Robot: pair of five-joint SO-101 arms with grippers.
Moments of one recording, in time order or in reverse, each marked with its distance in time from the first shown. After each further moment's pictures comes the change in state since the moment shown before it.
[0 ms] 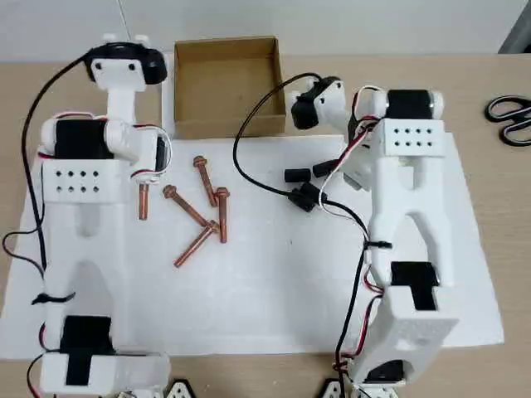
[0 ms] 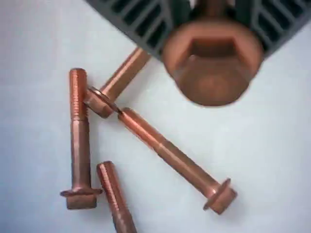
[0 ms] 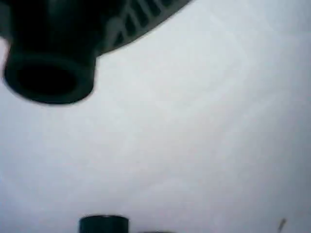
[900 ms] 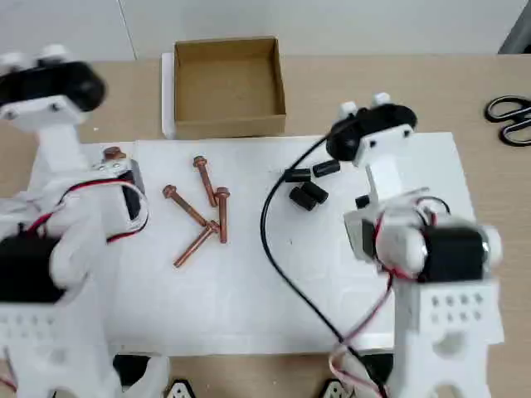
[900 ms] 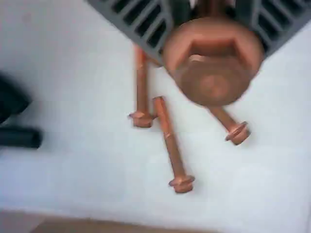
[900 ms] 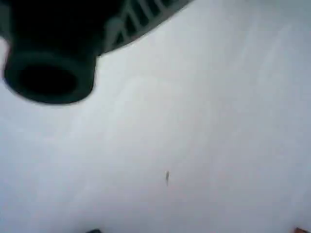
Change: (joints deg) left arm 0.0 -31.6 7.8 -1.6 11.8; right arm -4.7 -55.9 35.1 0.2 -35.0
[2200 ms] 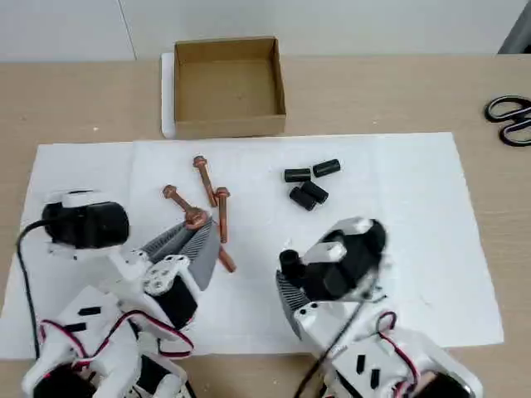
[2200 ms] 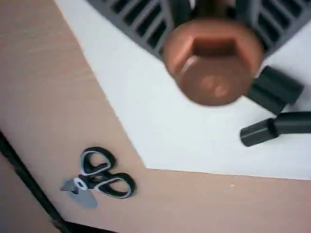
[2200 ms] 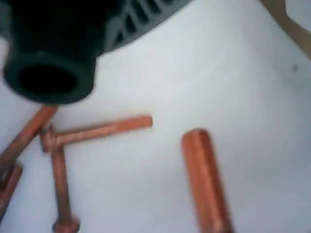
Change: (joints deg) left arm 30.2 -48.3 50.7 -28.9 18.6; right arm -34.2 -48.7 38.9 -17.2 -21.2
